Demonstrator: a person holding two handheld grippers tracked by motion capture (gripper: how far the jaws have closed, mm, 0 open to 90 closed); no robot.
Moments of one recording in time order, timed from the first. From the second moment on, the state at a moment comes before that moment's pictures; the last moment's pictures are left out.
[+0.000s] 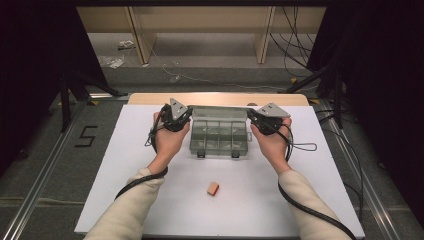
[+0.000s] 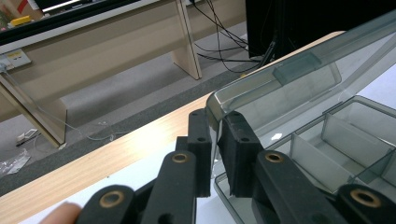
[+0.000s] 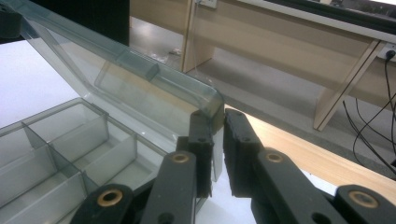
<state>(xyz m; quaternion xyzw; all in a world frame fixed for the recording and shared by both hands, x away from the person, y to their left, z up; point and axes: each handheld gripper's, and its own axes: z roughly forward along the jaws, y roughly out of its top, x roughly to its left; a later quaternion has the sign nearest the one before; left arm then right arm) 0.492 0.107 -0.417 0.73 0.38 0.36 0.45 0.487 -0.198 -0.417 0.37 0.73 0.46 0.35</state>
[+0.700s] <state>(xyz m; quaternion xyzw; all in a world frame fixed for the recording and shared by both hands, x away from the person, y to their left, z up) 0.504 0.105 -0.416 0.73 0.39 0.36 0.44 0.496 -0.197 -0.416 0.38 0.73 0.46 0.35</state>
